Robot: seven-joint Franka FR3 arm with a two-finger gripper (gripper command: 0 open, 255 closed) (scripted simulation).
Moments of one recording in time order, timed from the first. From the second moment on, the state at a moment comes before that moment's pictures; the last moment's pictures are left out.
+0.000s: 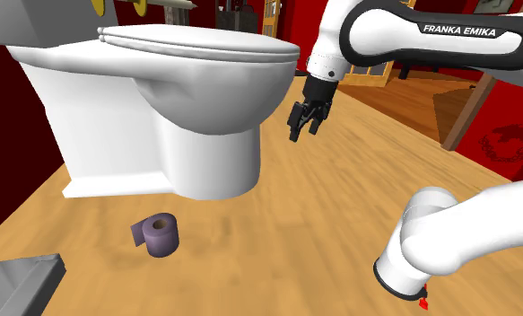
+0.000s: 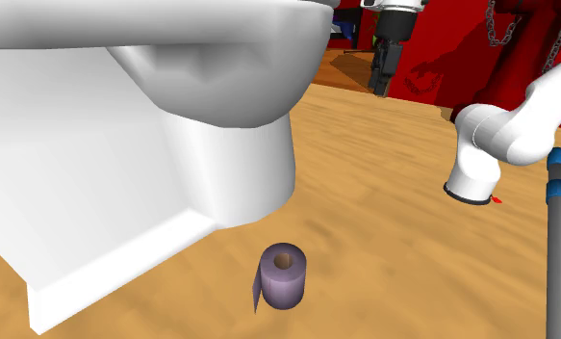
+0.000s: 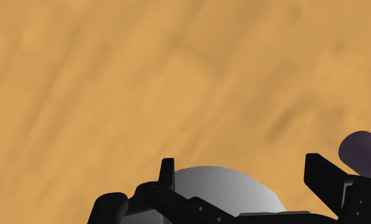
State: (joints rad) arm 0.00 -0.75 0.04 -2.35 0.05 1.71 0.15
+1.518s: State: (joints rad) arm 0.08 -0.13 0.38 -2.11 0.06 2.03 0.54
